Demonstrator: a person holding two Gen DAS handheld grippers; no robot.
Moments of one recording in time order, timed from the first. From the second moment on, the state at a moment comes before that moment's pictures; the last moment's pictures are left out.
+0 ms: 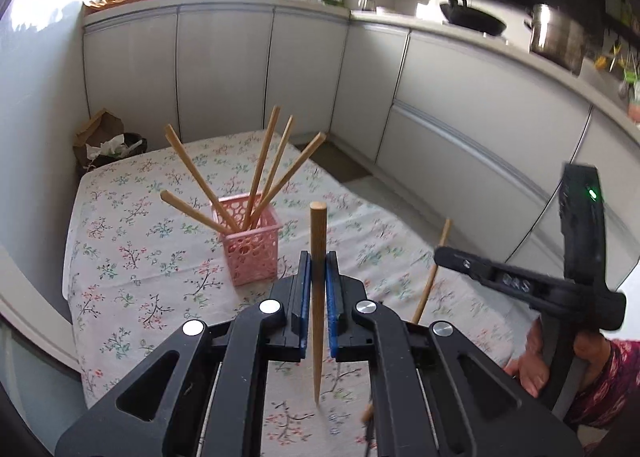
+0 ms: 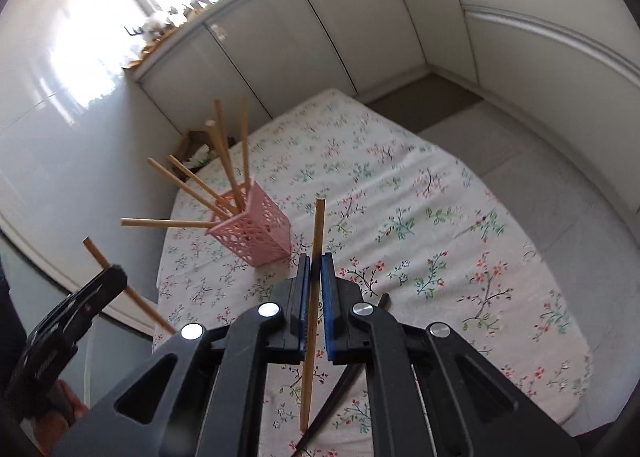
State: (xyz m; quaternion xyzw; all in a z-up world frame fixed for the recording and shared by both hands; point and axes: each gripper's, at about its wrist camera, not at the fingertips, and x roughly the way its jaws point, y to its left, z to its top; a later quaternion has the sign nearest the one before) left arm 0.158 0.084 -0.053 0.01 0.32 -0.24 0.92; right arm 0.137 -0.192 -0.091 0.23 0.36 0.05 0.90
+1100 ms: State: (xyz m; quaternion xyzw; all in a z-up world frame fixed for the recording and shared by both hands) left arm 0.271 0.088 0.013 -0.04 0.22 -0.12 0.97; right arm 0.149 -0.210 0.049 0.22 0.23 0.10 0.94
